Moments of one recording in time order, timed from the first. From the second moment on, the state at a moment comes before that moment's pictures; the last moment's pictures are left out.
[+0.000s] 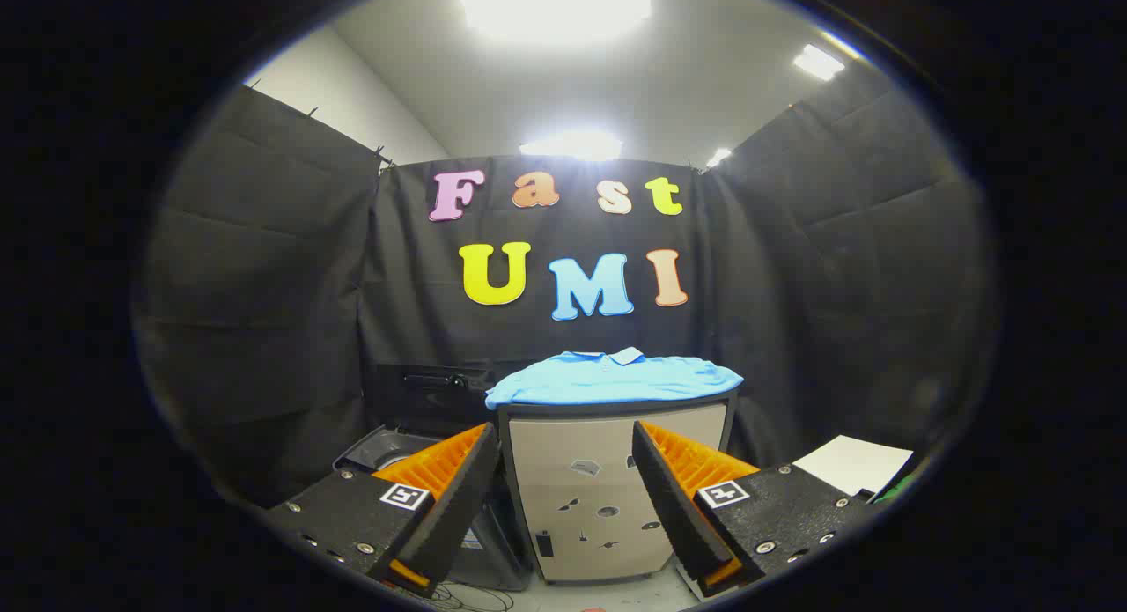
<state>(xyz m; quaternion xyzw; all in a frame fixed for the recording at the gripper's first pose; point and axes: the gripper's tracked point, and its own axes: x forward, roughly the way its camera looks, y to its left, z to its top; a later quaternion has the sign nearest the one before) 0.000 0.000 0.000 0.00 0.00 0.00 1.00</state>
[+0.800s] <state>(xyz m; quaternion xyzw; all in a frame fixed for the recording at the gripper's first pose) -0.003 0.021 -0.028 0.01 0.01 0.02 1.00</state>
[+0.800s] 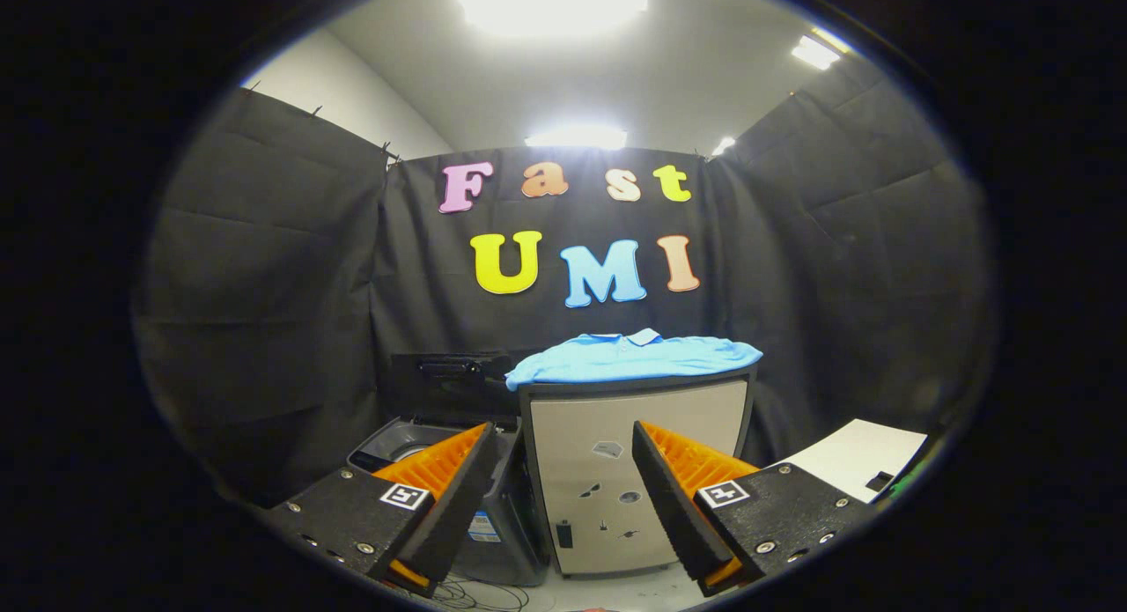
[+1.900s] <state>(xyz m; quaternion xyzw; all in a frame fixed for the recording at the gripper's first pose) 0.040 0.008 0.037 -0.01 -0.03 0.01 1.00</state>
